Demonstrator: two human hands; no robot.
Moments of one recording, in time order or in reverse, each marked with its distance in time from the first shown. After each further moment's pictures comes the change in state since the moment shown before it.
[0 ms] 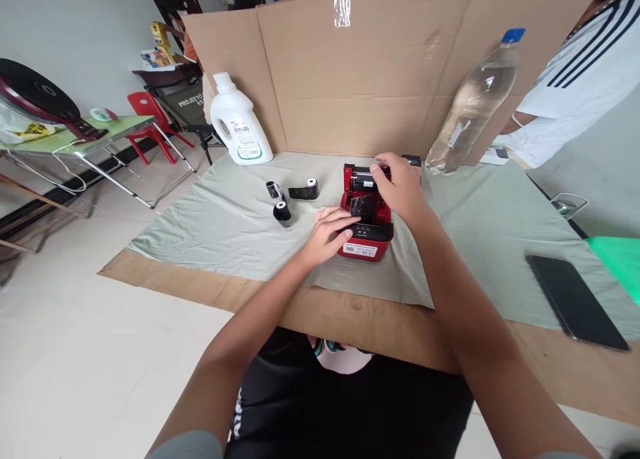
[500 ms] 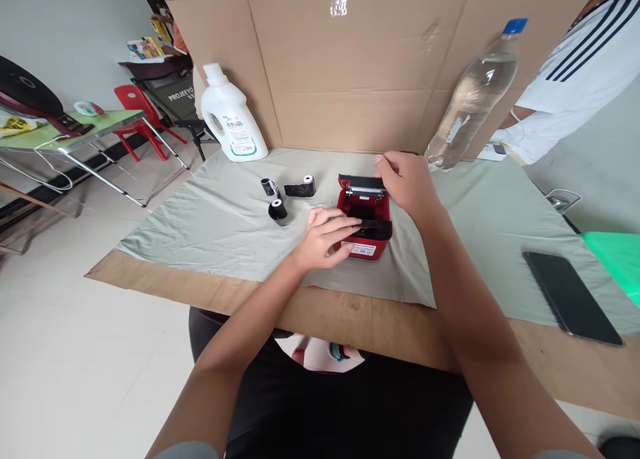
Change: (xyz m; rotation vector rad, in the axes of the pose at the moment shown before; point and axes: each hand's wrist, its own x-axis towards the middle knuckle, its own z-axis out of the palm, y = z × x) left_hand -0.005 0.006 -0.008 0.237 0.114 0.409; right_hand 0.000 -0.013 -0.027 0.061 -0.119 0.027
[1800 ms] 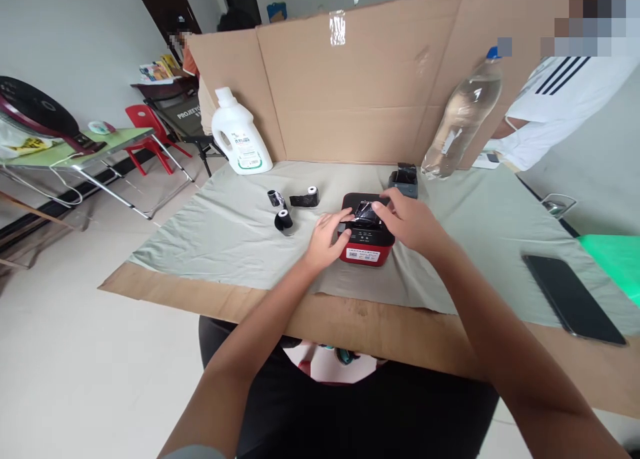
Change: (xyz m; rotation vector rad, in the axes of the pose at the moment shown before) left_hand 0.002 -0.009 0.014 -0.286 -0.004 -0.476; right_hand -0.058 -0.006 -0.010 -0.034 -0.189 0.067
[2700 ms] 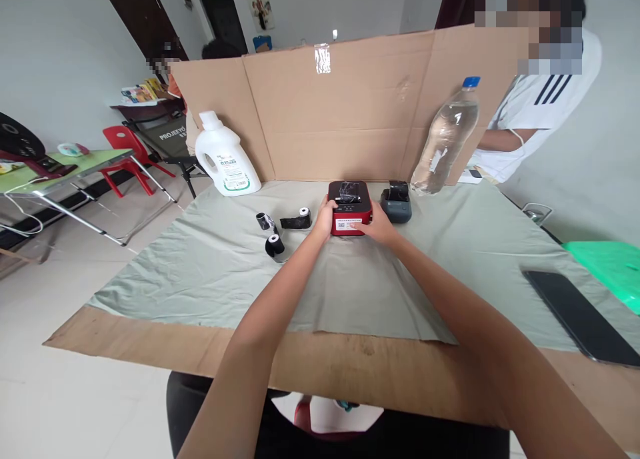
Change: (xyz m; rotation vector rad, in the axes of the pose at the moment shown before) left_hand 0.128 -0.079 0.044 -0.914 0.239 -0.685; right_hand 0.101 0.091 0.102 0.376 0.118 -0.027
